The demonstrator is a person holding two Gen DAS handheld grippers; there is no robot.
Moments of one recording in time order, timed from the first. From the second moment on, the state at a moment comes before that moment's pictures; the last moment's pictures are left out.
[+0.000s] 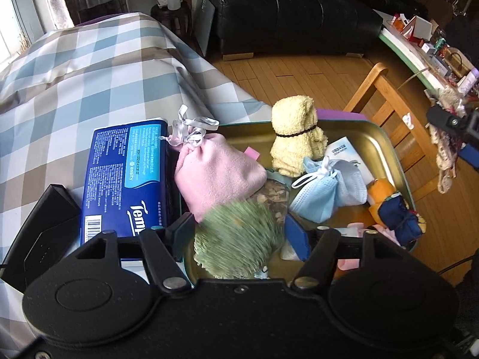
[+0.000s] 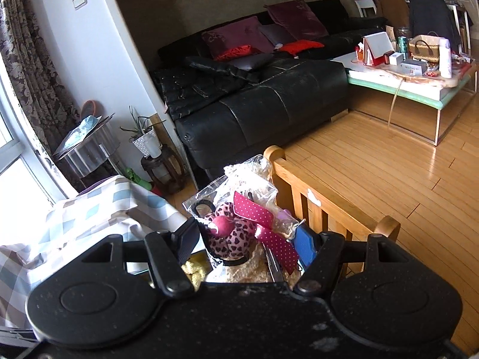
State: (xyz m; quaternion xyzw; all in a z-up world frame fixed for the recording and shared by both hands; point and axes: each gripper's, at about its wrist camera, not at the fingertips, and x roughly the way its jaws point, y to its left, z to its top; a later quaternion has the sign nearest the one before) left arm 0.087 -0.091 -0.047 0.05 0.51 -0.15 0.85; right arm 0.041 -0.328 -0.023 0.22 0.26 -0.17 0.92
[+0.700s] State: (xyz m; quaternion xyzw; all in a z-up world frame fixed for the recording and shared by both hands) left arm 0.086 -0.080 -0.064 0.07 0.51 -0.12 0.85; right arm 0.070 -0.328 -0.037 0.21 0.32 -0.17 0.91
